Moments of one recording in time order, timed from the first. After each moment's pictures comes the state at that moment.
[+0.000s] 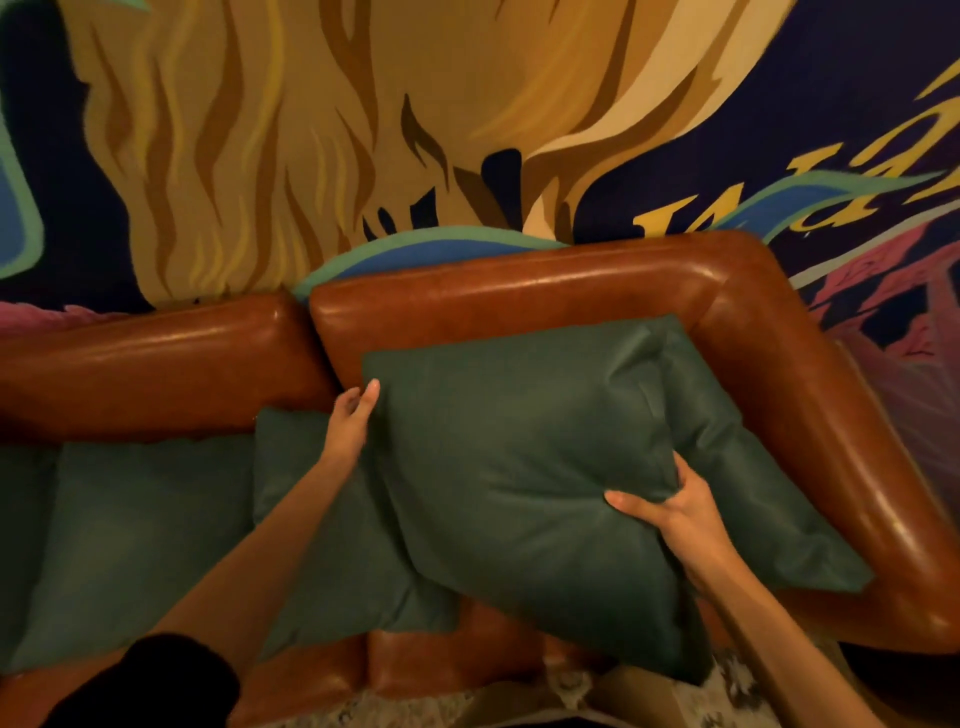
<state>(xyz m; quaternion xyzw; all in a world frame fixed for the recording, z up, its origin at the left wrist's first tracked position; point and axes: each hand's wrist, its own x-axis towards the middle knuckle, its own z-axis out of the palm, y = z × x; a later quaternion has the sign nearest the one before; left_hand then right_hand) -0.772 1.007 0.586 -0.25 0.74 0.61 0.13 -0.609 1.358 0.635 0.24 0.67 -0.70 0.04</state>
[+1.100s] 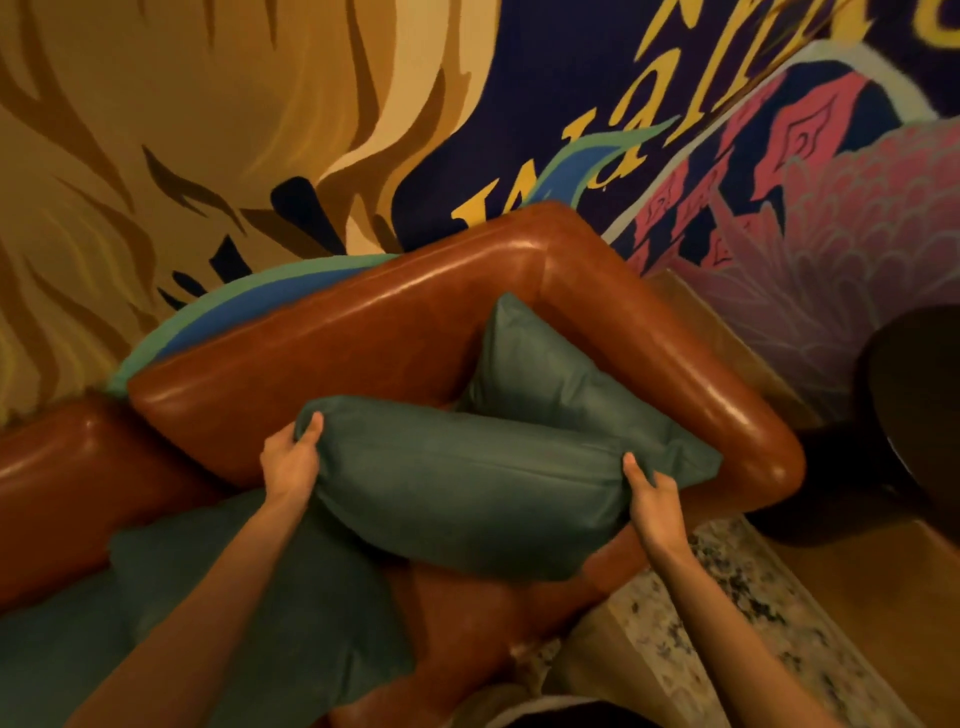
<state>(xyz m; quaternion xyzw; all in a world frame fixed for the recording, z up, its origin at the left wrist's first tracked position) -0.790 1.111 0.581 -0.12 0.84 0.51 0.12 -0.531 1.423 0.592 0.50 0.59 -0.63 -0.12</state>
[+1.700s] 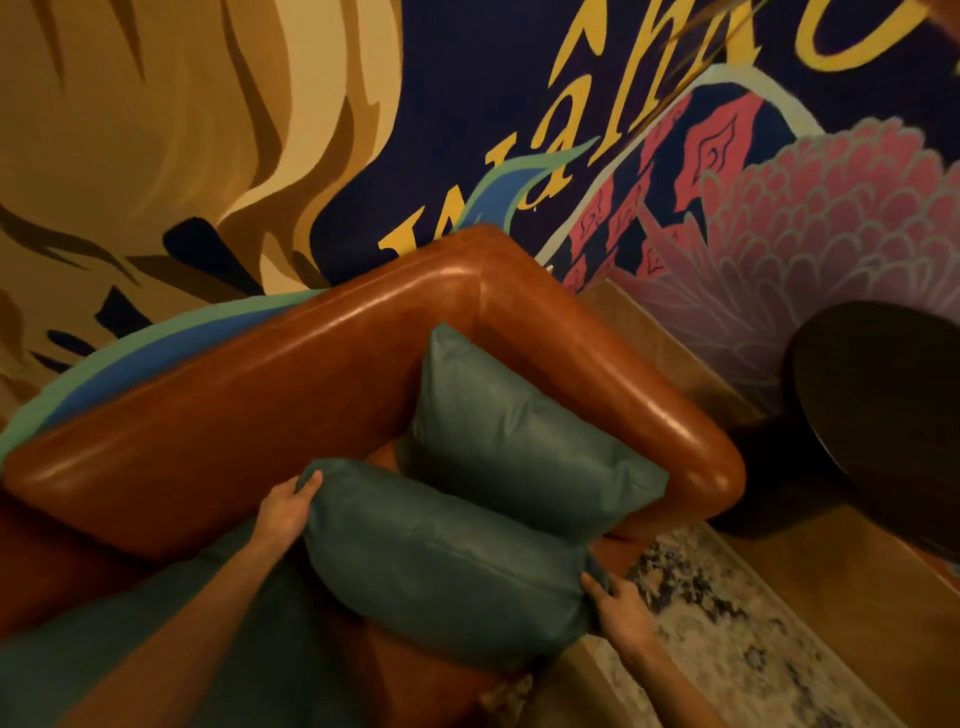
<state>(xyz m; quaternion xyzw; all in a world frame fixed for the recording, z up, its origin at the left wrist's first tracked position) -0.796 1.175 0.541 -0.06 0.86 0.40 0.31 -0.448 1.428 0.492 0.55 0.63 -0.55 0.08</state>
